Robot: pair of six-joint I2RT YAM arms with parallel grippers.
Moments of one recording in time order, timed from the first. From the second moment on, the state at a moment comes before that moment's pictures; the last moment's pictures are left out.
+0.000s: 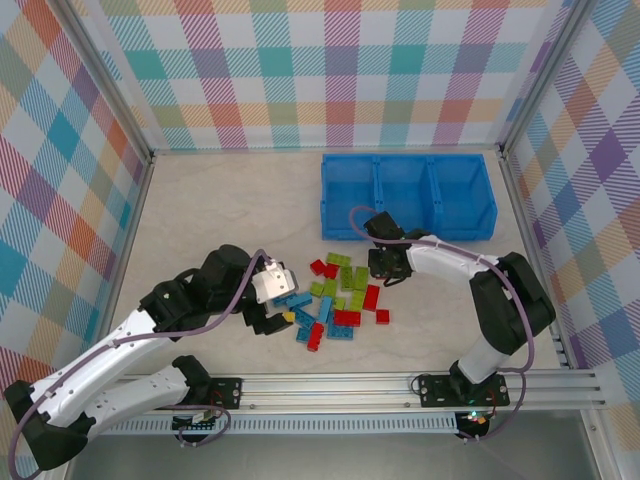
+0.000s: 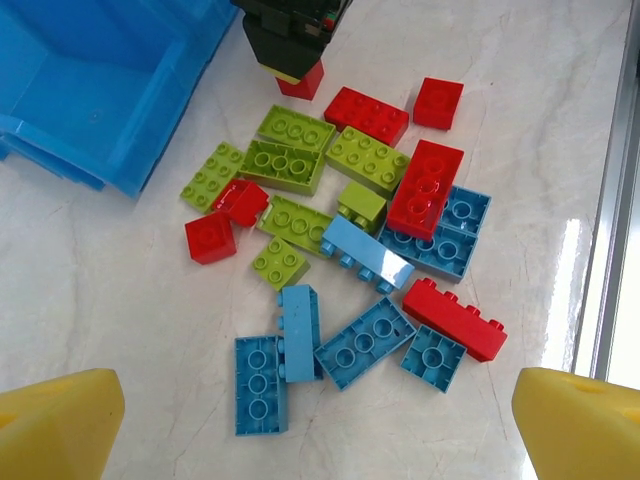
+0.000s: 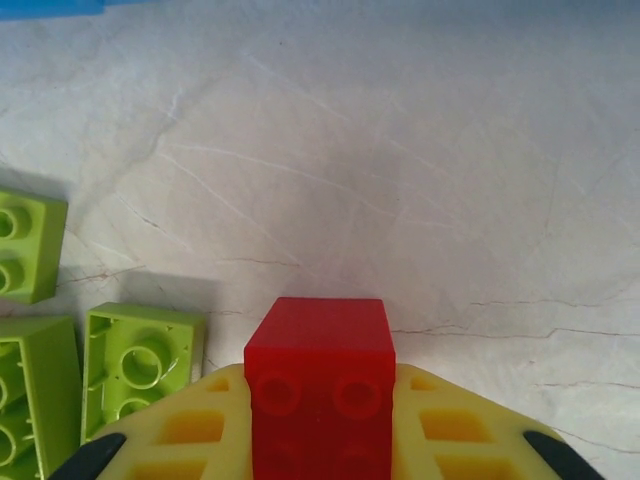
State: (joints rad) left arm -0.80 0.84 0.86 -0.76 0.16 0.43; right arm 0.58 1.62 0.96 -0.58 0.15 0.57
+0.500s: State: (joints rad) left arm -0.80 0.78 0.79 -0.64 0.08 0.41; right arm 0.18 1.36 1.11 -0.49 0.25 0.48
